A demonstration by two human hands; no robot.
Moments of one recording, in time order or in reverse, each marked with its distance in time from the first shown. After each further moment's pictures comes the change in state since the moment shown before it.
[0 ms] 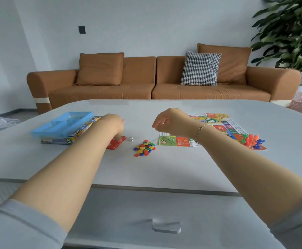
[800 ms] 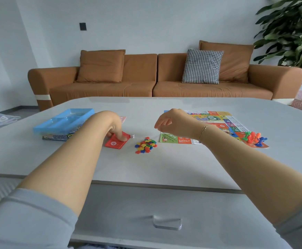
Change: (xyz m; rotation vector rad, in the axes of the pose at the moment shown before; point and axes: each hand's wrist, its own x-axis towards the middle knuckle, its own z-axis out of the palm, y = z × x) left_hand 0.017 -0.016 0.005 -0.304 -0.295 -0.062; right_hand -0.006 0.003 0.004 -0.015 -0.041 -0.037
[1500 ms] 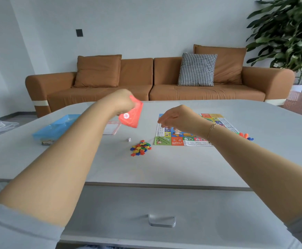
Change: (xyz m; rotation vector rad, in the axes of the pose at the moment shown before) left_hand -0.049 0.034 -0.036 -0.346 0.440 0.393; right_hand -0.020 0.003 -0.027 0.309 0.123 0.176
